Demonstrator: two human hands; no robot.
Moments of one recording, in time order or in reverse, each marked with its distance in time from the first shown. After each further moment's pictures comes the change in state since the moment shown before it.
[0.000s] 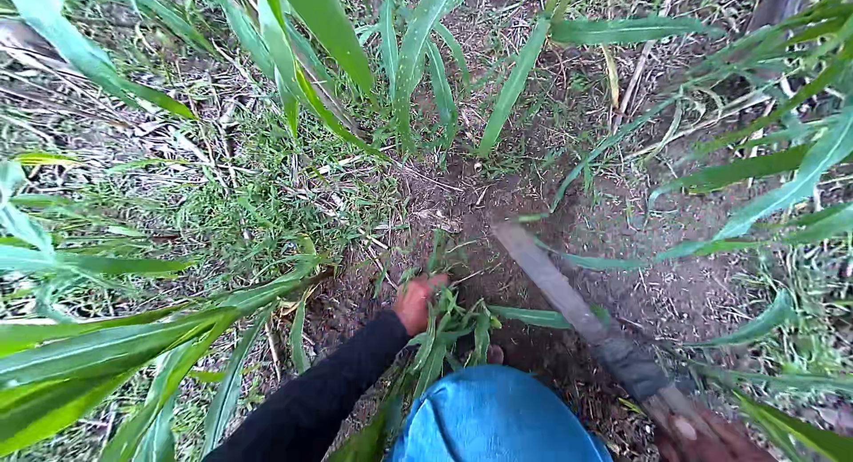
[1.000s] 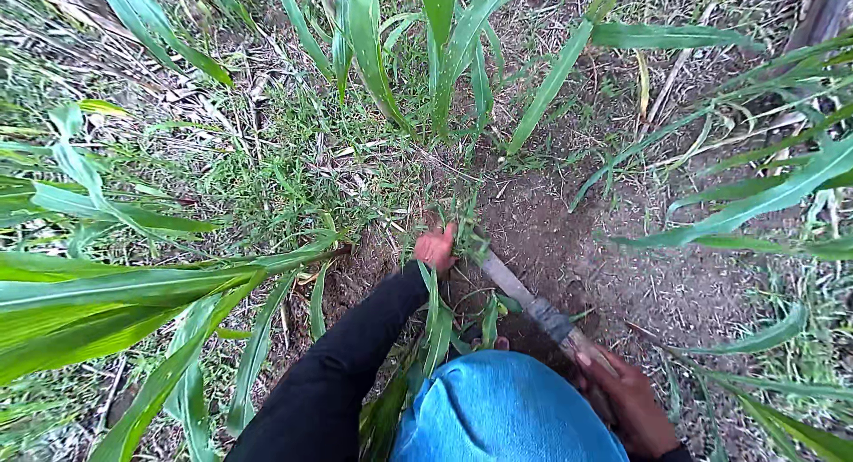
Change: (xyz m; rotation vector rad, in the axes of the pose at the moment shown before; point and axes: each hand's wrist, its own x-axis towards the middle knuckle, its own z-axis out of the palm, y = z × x) left_hand 0.064 -0.011 -0.002 0.243 0.066 -0.228; right_hand 0.049 0.017 0.080 -0.116 0.020 0.121
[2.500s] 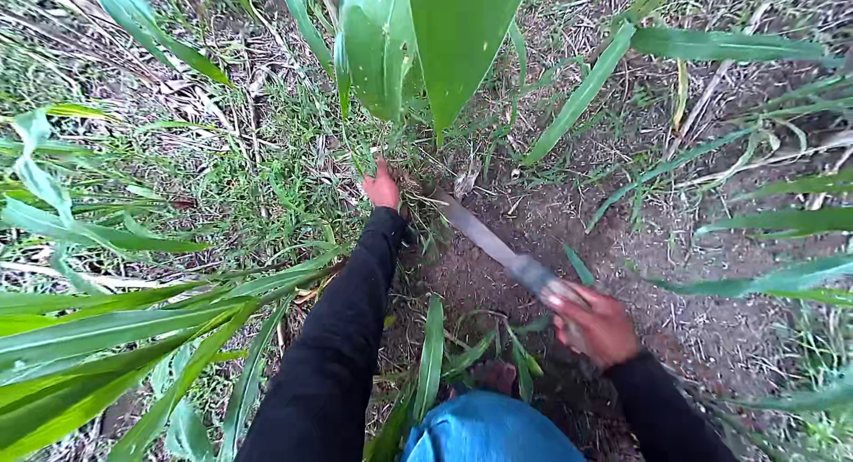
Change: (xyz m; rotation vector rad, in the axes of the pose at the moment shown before) left_hand 0.104 -0.068 -0.093 -1.219 0.996 -0.423; right_hand 0.100 -0.078 0.056 -0.238 -0.226 -0.094
